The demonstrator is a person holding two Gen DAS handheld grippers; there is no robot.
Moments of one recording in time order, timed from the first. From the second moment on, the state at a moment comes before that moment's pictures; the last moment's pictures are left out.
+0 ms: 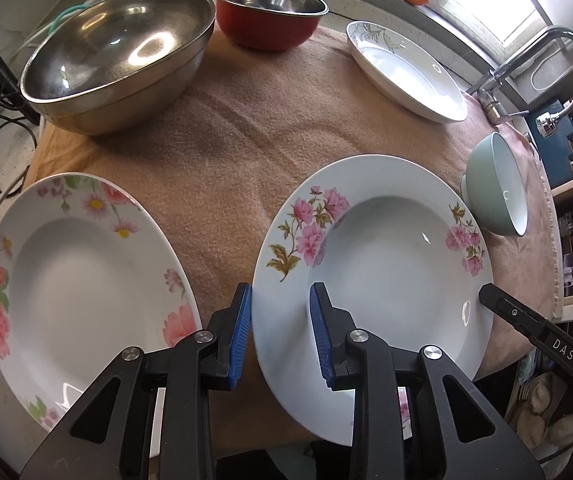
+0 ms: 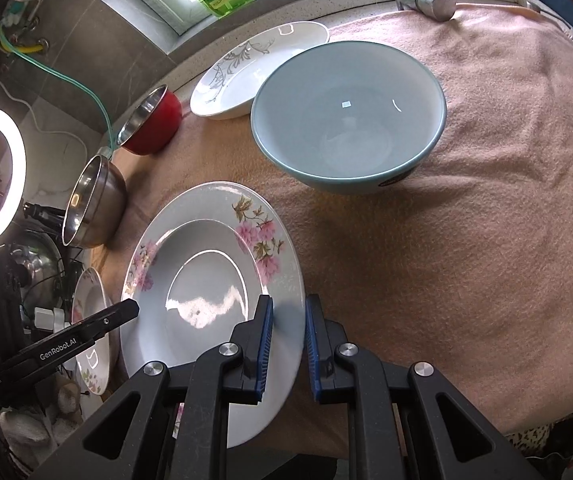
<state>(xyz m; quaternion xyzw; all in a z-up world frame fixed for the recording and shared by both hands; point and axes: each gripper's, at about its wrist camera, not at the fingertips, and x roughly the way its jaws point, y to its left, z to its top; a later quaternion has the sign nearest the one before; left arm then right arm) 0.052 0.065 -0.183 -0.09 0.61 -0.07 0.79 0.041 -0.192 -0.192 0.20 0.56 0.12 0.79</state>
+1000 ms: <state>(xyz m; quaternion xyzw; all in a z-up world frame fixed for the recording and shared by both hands) 0.044 0.060 -0.186 -0.08 0.60 -0.08 0.79 0.026 -0.198 -0.199 0.20 0.57 0.11 0.79</state>
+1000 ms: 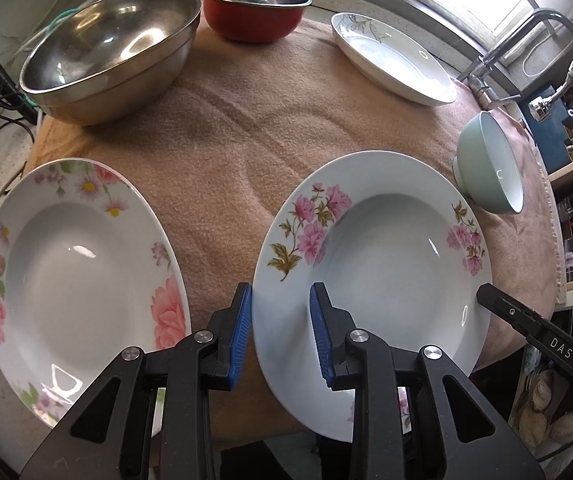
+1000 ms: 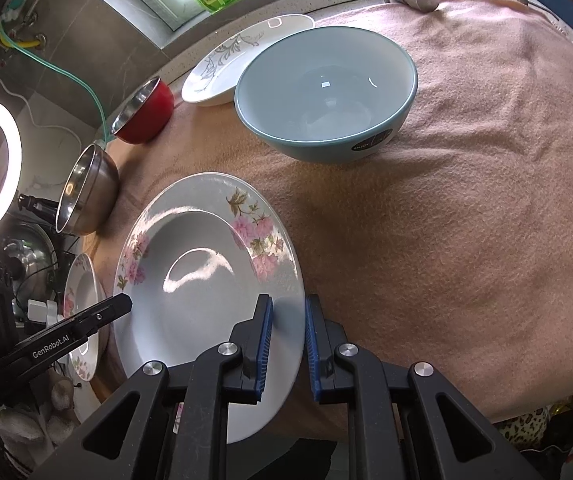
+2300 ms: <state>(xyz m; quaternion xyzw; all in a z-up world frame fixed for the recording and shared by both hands) 0.034 0.070 -0.149 -0.09 0.56 -0.07 0.82 0.023 -0.203 -0.162 0.15 0.53 0.10 0.83</state>
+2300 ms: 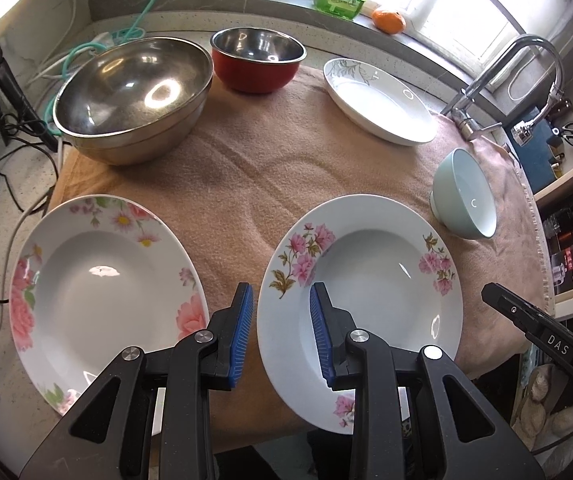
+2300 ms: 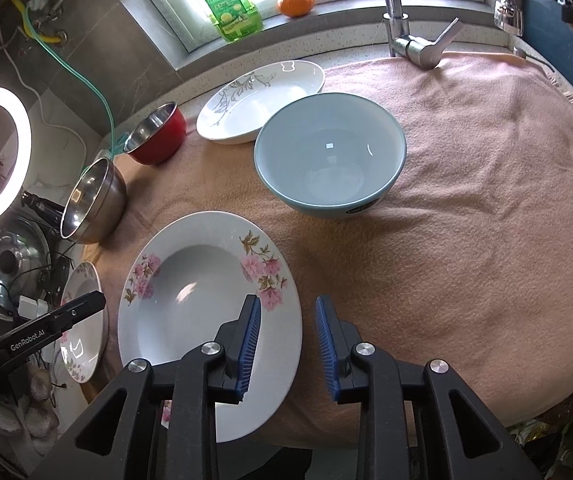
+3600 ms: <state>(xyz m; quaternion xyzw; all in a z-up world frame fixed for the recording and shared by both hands) -0.031 0.183 -0.125 -0.16 0.50 0.08 0.85 0.038 -0.071 -0.119 0.00 0.49 0.24 0.84</state>
